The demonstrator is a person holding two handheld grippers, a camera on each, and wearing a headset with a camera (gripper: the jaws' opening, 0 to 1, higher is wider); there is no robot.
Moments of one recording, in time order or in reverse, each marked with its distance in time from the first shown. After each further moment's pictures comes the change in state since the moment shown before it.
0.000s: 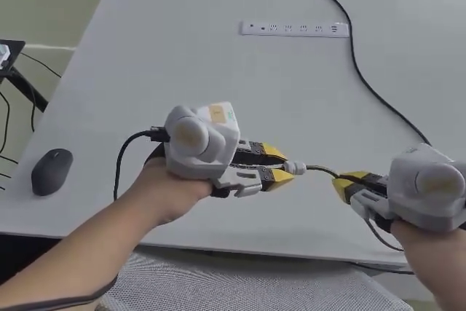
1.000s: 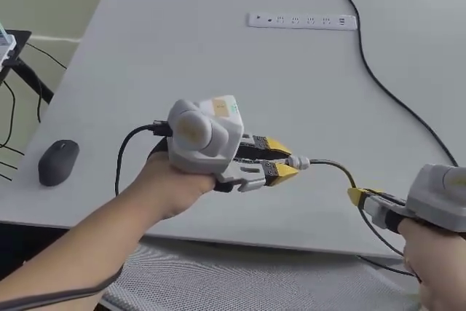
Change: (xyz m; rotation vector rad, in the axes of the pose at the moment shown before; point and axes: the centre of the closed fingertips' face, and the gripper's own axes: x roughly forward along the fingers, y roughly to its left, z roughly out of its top) left arm -0.006 -0.002 -0.004 -0.004 -0.009 0.003; right arm 0.018 -0.028 -0.056 0.477 0.028 -0.068
